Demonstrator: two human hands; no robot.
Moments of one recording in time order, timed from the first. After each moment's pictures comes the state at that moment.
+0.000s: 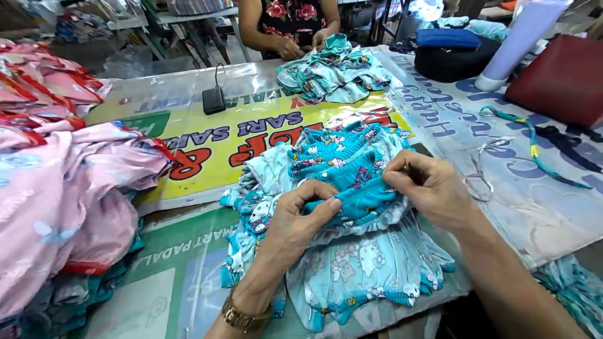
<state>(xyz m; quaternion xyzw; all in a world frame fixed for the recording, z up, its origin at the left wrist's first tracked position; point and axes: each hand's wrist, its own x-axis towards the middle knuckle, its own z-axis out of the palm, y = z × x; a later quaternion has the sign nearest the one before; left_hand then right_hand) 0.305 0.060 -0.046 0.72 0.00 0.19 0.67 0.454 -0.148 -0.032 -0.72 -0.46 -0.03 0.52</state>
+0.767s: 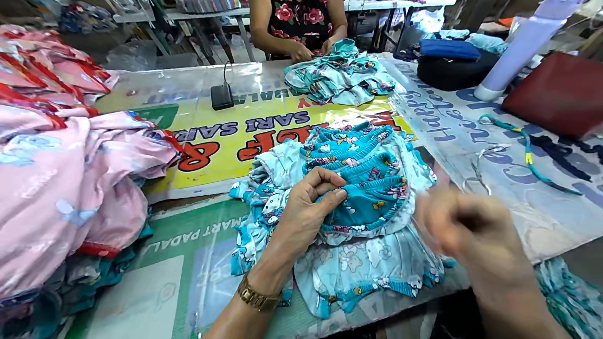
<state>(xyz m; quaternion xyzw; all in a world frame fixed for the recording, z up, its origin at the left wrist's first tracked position) 0.303 0.060 -0.047 0.65 0.03 0.17 0.74 0.401 -0.174 -0.023 -0.52 -0.55 0.13 0.64</state>
